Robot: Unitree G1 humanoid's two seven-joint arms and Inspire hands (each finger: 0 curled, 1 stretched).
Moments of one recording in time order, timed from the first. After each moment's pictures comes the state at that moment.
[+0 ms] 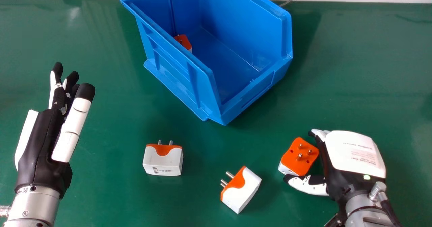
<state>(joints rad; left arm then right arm) 0.27 0.23 0.29 -0.25 -0.13 -0.03 -0.20 0.16 -0.29 0.38 -0.18 -1.19 0.51 0.14</state>
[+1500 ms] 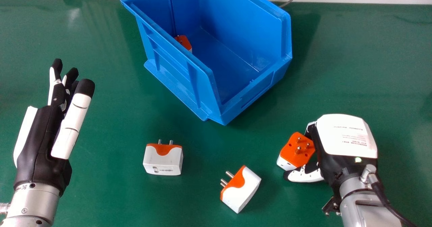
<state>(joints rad) 0.27 0.23 0.29 -0.28 -0.13 0.00 -0.19 0.04 -0.33 0.42 -0.09 -1.19 0.49 0.10</state>
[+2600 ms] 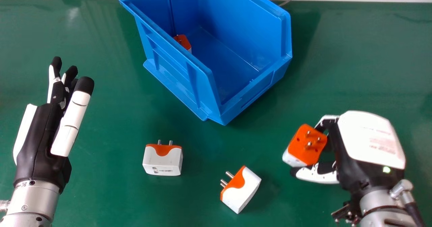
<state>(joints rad) 0.25 0.23 0.30 -0.26 -0.13 0.01 -0.19 0.22 -0.31 0.31 -0.43 -1.16 0.47 0.10</state>
